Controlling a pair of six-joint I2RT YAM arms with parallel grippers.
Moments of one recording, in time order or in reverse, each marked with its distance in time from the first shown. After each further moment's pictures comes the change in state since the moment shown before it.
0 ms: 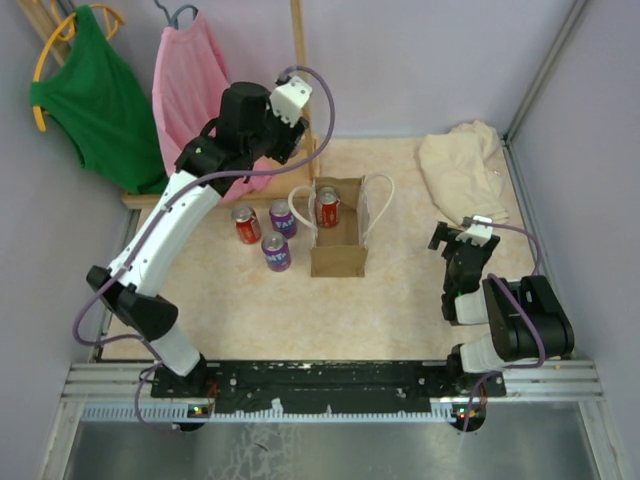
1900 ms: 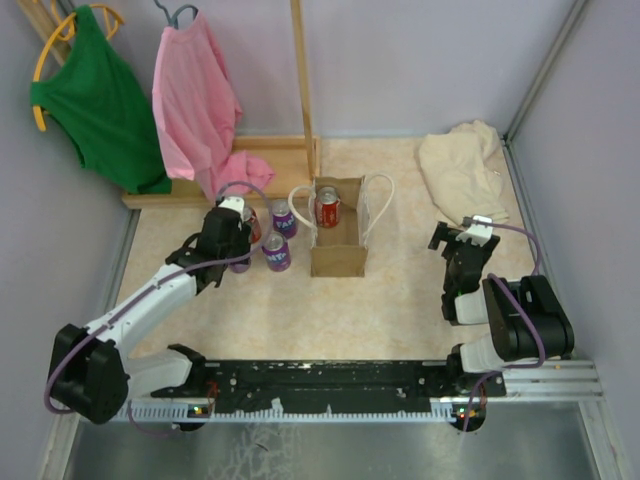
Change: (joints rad) left arm 0.147 -0.550 -1.259 0.353 -0.224 -0.489; right arm 0.000 0.000 0.000 0.000 0.000 0.000
